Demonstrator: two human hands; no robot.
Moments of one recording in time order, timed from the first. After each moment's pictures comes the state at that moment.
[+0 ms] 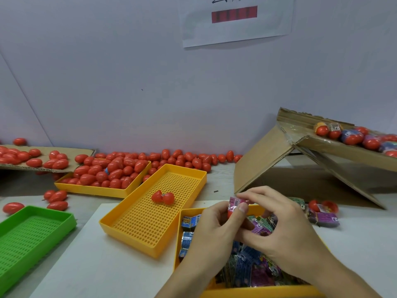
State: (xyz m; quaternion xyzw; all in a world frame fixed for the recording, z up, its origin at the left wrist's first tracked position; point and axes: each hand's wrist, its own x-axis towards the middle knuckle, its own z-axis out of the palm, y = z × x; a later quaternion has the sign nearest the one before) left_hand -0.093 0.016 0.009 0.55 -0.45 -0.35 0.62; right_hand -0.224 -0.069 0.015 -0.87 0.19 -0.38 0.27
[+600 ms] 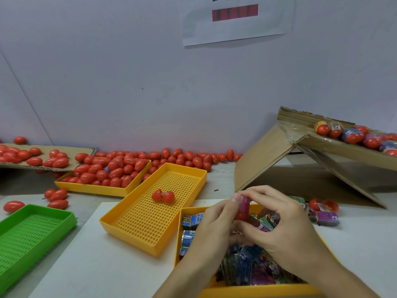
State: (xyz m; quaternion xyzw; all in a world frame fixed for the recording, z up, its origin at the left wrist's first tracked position) left_hand -0.094 0.016 0.012 0.51 -0.40 -0.42 0.64; right_hand -0.223 -0.065 0.017 -0.85 0.19 -0.39 0.32
